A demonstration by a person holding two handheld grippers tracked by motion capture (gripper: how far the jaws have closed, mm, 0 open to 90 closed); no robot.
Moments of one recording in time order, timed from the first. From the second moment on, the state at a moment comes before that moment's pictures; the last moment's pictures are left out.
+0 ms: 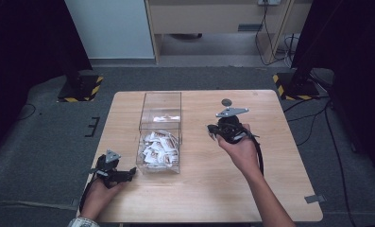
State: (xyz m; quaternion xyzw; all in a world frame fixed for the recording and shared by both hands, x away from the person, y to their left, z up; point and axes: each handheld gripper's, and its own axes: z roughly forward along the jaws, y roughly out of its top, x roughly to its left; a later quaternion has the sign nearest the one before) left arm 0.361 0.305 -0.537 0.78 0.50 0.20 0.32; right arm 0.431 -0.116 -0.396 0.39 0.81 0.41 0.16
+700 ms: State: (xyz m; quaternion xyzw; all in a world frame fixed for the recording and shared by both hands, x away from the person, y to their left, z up) left arm 0.361 0.305 -0.537 0.78 0.50 0.20 0.32; right arm 0.444 -0.141 -0.404 0.42 0.80 0.40 0.18
